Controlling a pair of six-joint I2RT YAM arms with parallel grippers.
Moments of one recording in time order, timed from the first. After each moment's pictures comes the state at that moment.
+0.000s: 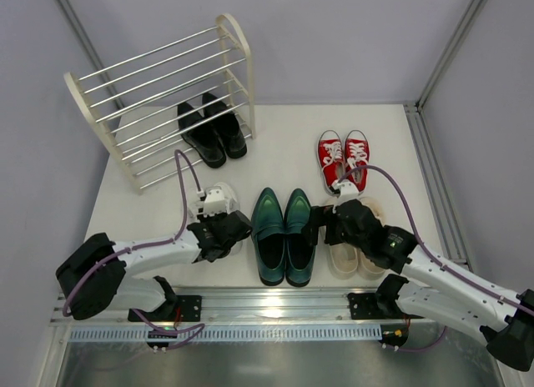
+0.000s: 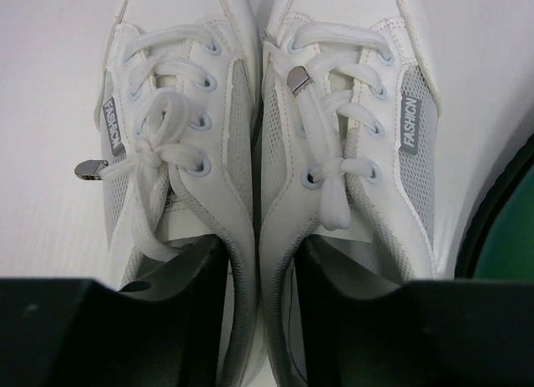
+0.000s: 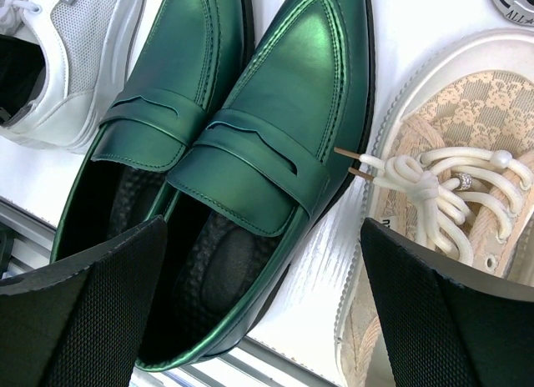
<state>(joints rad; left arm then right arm) -0.93 1.29 0.58 -0.38 -0.88 -0.89 0.84 0.80 0.59 -0.45 0.18 0.57</state>
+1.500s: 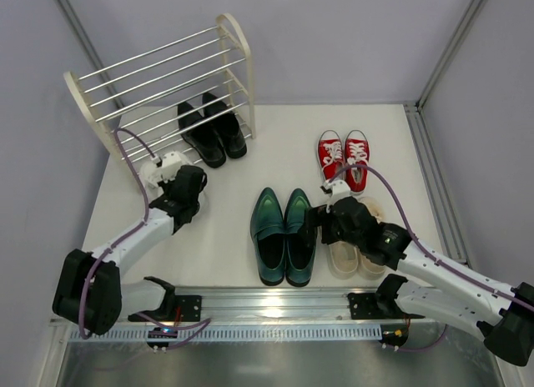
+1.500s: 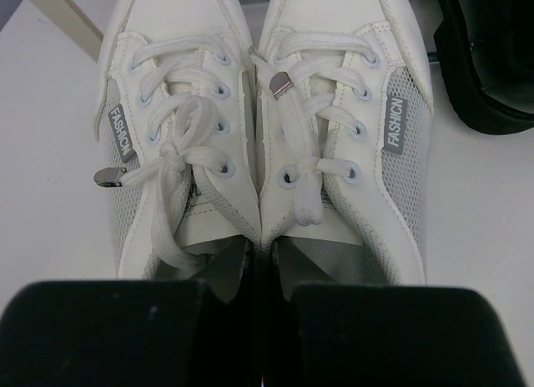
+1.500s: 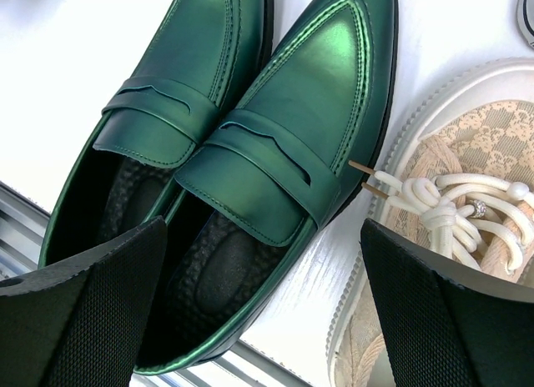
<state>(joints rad) -0.39 1.21 0.67 -0.19 -0.78 -0.52 0.84 0.85 0.61 -0.42 0.14 0.48</state>
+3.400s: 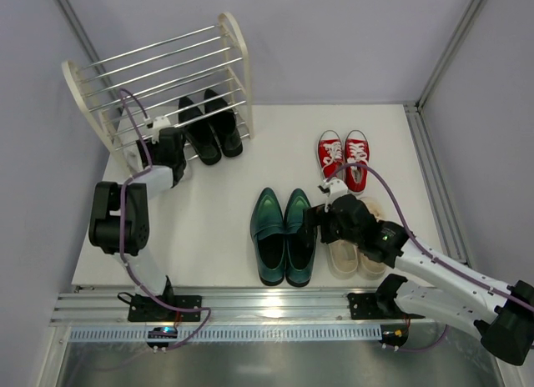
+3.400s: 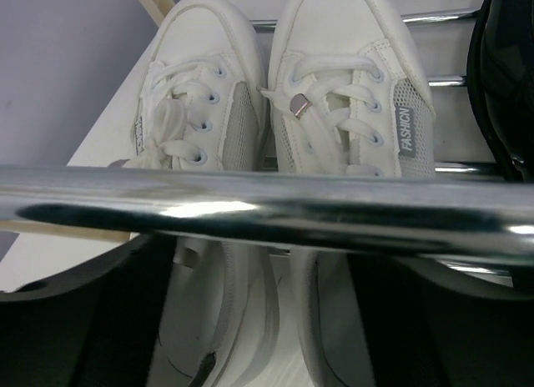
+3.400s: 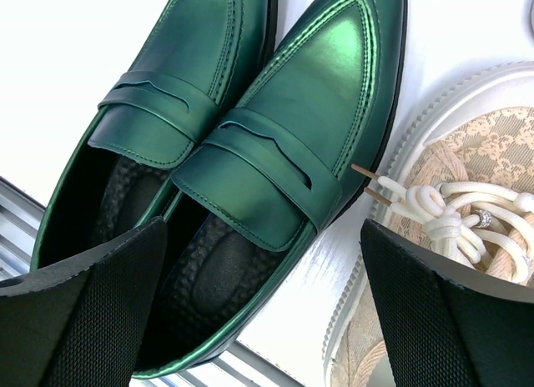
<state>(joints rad) -0.08 1.78 1.01 0.26 -0.67 -0.10 0.81 0.88 0.61 -0.40 0.09 0.44</state>
